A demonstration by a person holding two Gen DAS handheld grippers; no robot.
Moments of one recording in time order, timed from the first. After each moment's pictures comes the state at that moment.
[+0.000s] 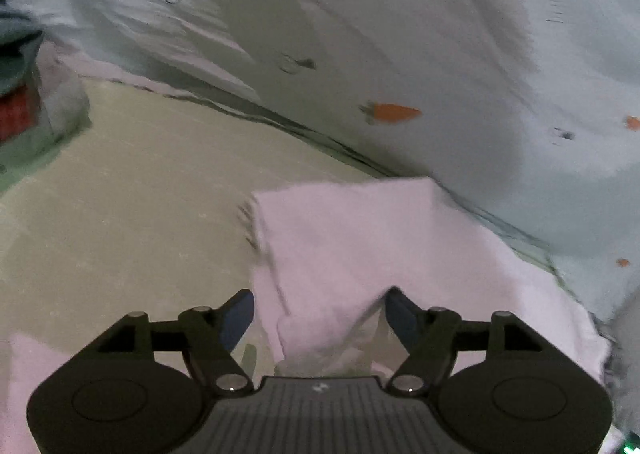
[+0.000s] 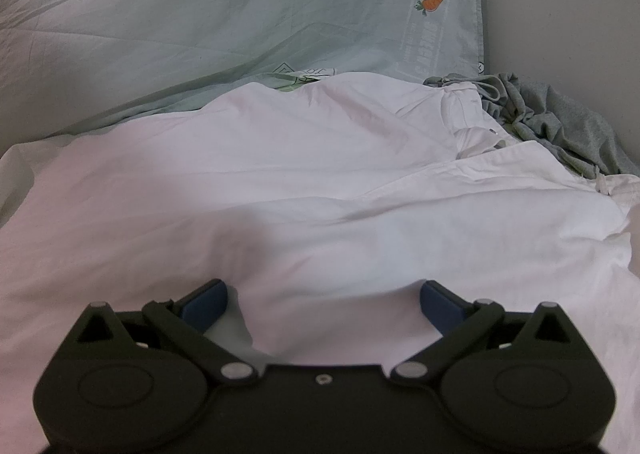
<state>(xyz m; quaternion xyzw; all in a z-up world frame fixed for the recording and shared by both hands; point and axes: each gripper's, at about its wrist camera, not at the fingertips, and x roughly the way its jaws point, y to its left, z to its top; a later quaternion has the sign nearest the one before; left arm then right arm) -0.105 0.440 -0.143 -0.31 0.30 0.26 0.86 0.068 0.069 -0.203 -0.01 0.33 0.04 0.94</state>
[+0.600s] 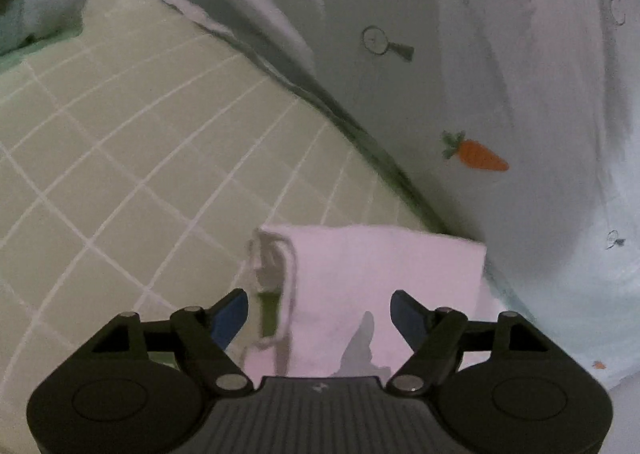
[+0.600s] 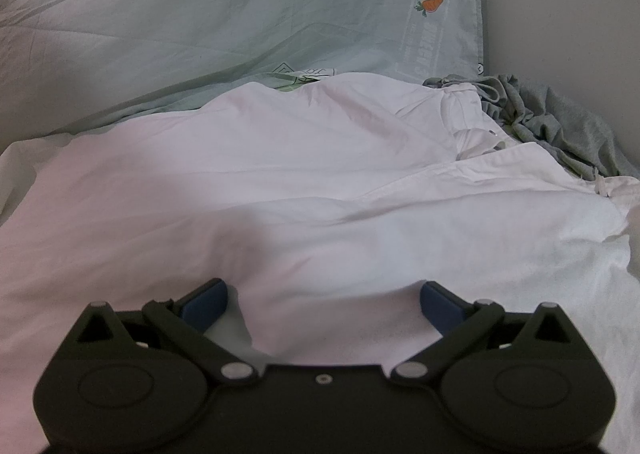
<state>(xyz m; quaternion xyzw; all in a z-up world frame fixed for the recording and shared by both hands) -0.050 0.514 -0.208 -0.46 0.26 0.24 0.81 0.070 0.070 -0.203 -0.02 0.33 0.04 0.94</state>
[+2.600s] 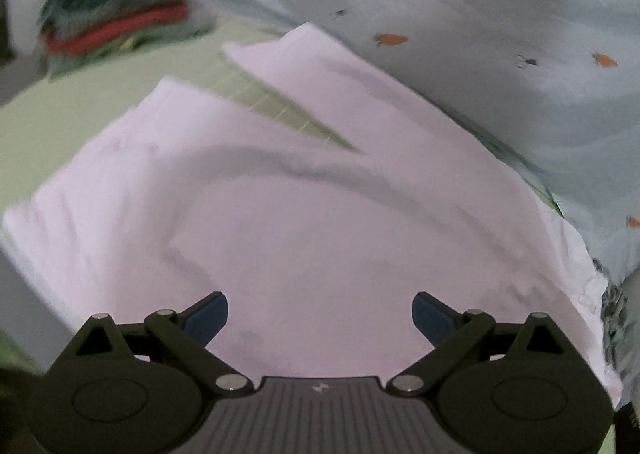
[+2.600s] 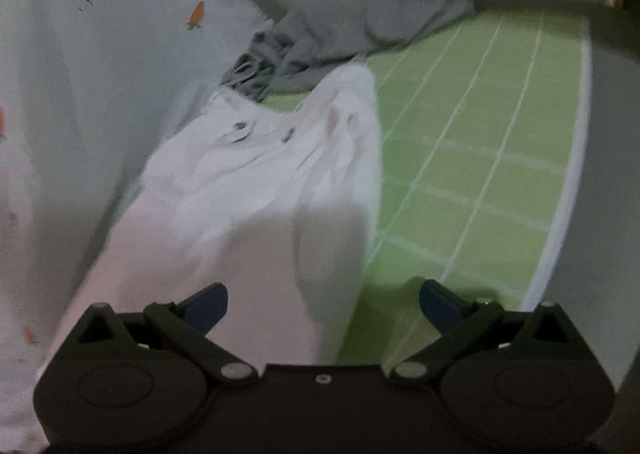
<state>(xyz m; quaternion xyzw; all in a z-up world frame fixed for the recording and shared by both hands) -0.231 0.136 -0.123 -0.37 0.32 0.37 0.79 0.007 -0.242 -0.178 0.32 0.40 0.01 0.86</state>
